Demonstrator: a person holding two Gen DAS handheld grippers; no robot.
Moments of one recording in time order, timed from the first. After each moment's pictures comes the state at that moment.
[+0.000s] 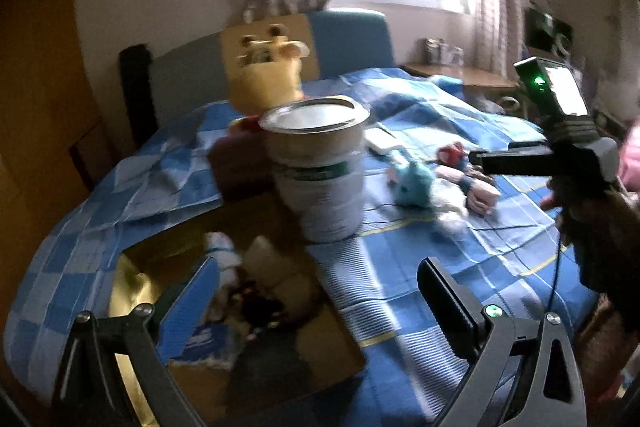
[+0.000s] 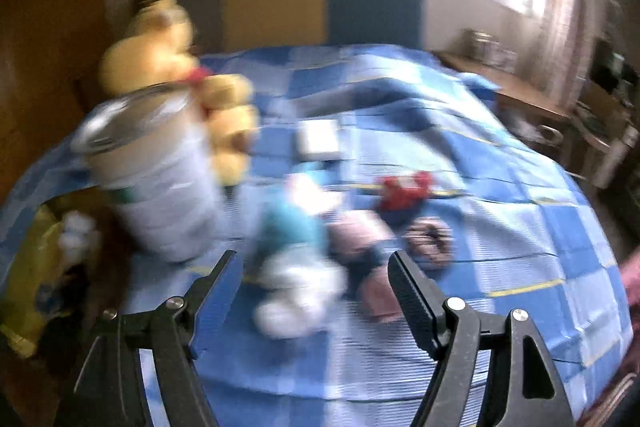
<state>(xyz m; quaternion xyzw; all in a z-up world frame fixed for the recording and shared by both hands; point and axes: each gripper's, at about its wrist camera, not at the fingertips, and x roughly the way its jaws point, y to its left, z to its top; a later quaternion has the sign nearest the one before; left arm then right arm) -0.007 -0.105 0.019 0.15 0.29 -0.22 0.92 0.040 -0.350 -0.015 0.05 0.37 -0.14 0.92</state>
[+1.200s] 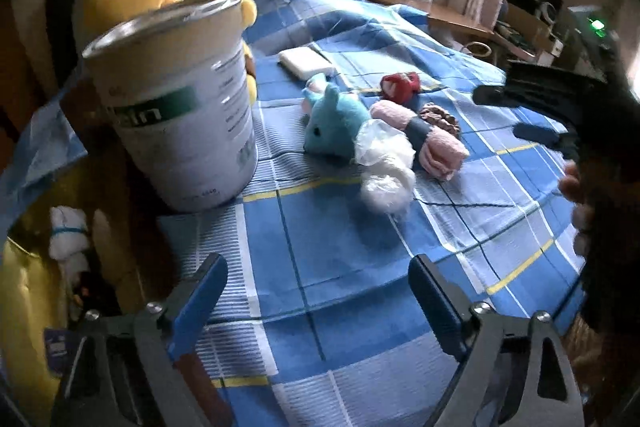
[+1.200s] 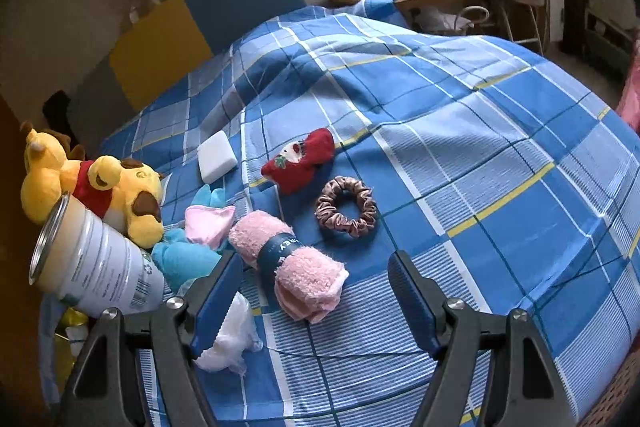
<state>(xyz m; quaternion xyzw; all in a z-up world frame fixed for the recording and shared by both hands) 0.053 -0.214 -0.053 0.12 0.44 -0.28 0.85 0.017 -0.460 -0.045 0.28 0.36 -0.20 0.87</state>
